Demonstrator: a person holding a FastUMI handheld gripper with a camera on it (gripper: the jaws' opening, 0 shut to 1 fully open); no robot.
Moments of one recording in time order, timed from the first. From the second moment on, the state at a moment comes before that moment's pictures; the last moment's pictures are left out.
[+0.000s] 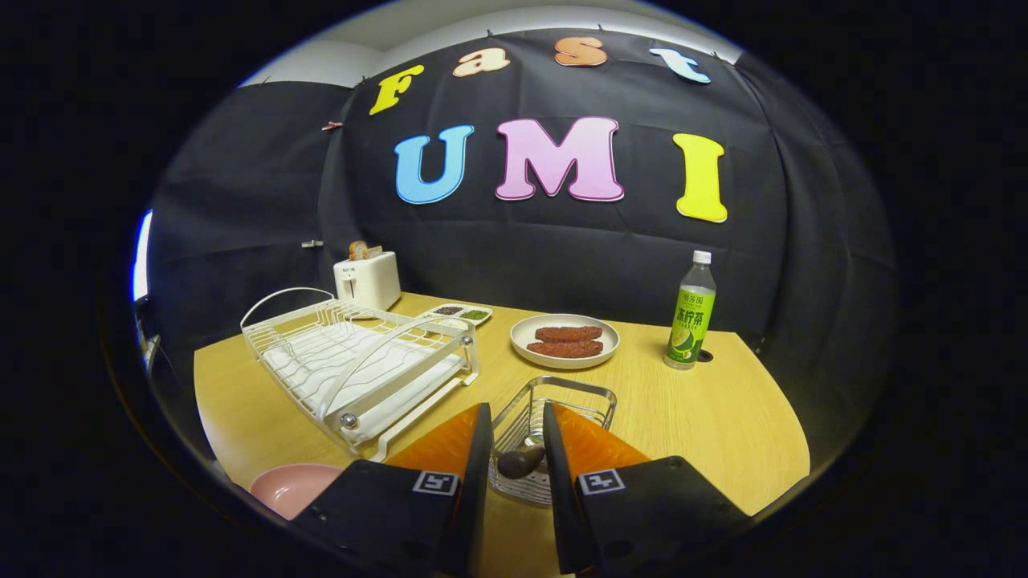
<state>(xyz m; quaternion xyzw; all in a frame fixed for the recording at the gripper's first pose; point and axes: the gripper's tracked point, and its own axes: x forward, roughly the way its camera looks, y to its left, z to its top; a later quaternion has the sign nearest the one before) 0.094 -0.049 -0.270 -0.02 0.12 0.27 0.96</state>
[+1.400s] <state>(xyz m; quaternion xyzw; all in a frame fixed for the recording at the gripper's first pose) 0.116 -0.052 -0.144 0.01 0.10 0.26 0.96</state>
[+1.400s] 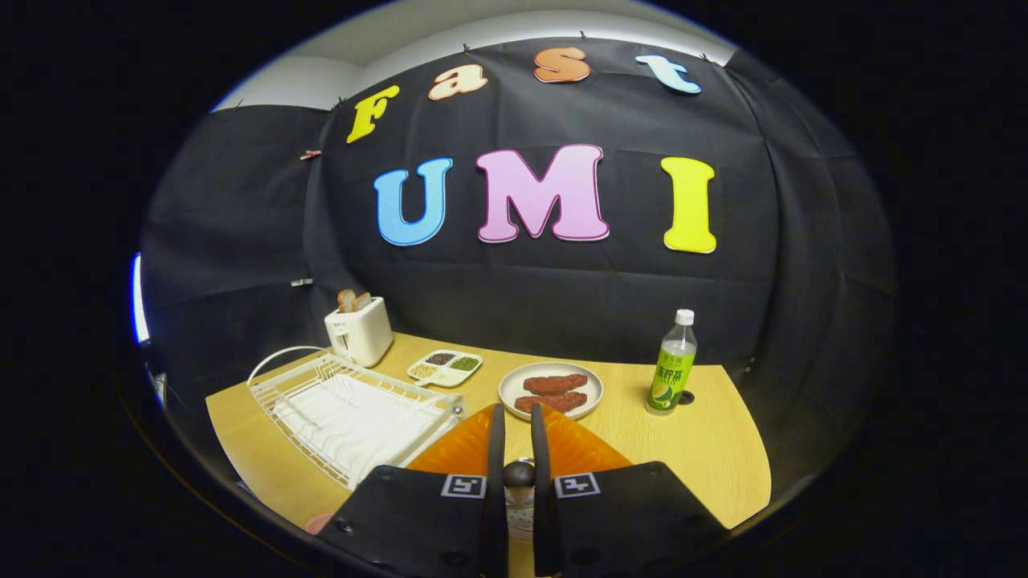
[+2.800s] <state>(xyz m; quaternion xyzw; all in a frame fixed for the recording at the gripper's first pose) -0.030 0.057 -0.236 -0.02 0.19 0.29 0.94</state>
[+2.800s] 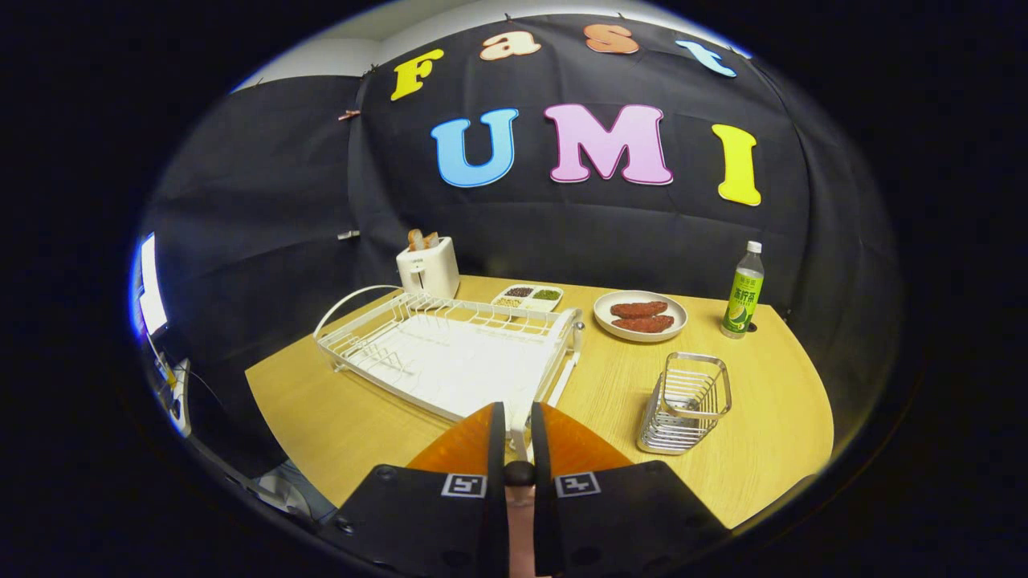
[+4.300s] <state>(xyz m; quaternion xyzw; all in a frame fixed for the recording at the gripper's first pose) -0.029 -0.005 -0.077 0.00 0.11 0.17 0.98</state>
